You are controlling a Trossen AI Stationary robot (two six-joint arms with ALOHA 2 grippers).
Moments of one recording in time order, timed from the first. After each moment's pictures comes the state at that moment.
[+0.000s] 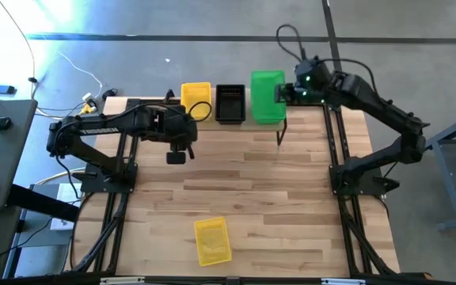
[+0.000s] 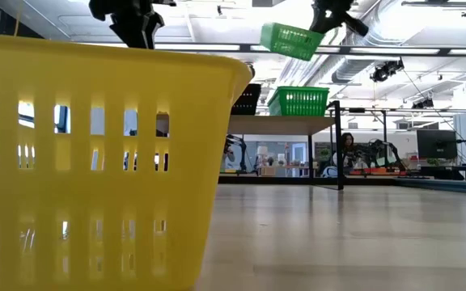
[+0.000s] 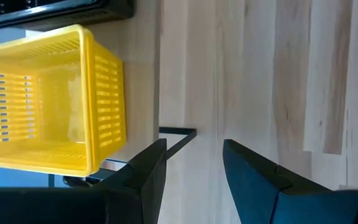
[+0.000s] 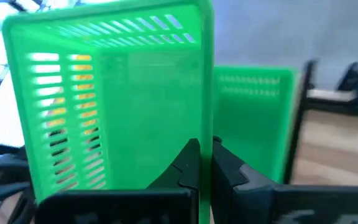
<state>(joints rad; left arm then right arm) 0.23 1.38 1.39 -1.20 -0.34 0.21 -0.48 1.34 1.58 -0.96 0.19 0.79</state>
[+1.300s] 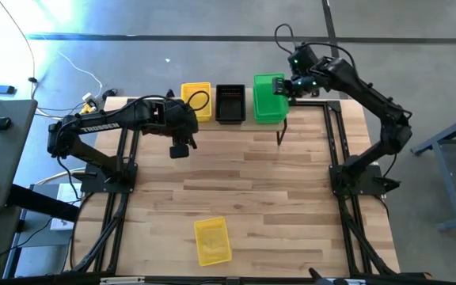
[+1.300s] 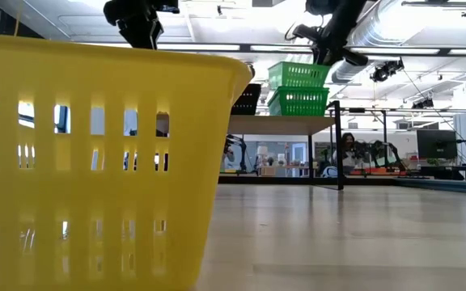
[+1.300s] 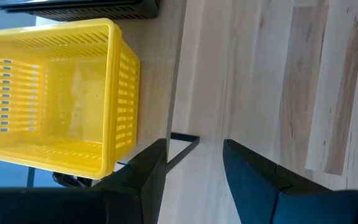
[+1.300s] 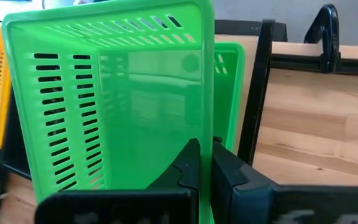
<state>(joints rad) 0.32 1.38 1.39 -1.16 -0.29 0.19 -0.74 1.52 1.63 -1.11 -0.05 0.71</state>
